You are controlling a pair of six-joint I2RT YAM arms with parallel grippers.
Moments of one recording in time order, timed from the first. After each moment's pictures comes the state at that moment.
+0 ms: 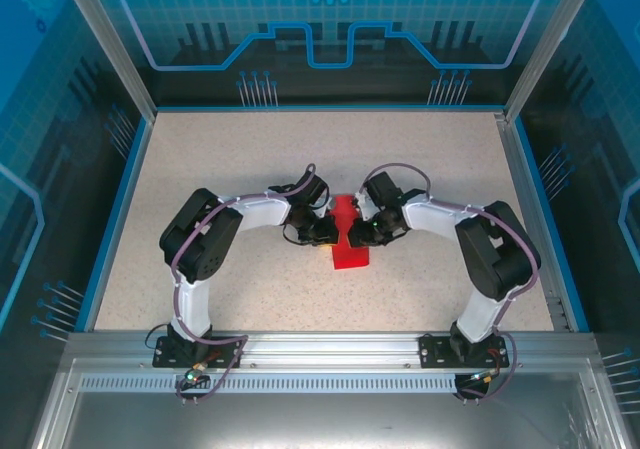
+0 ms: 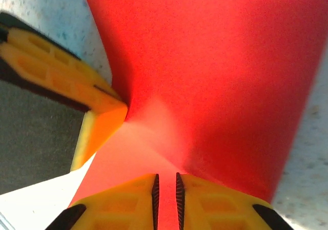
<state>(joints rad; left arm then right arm) -0.58 1.98 1.18 -0.41 0.48 -0.60 0.51 1.75 0.98 -0.48 -0.42 0.32</state>
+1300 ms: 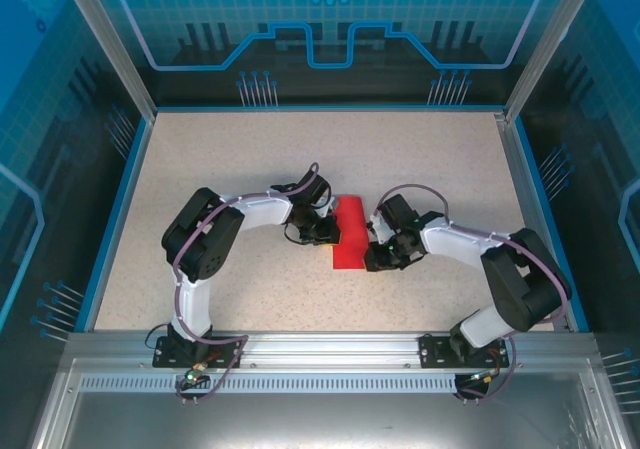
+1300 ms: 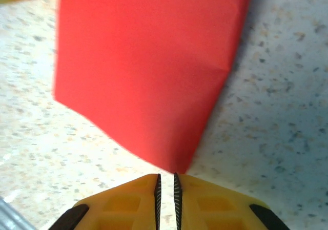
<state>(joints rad) -0.58 1.99 1.20 -0.42 0.48 -0.56 0.52 1.51 0.74 -0.51 -0.40 0.33</state>
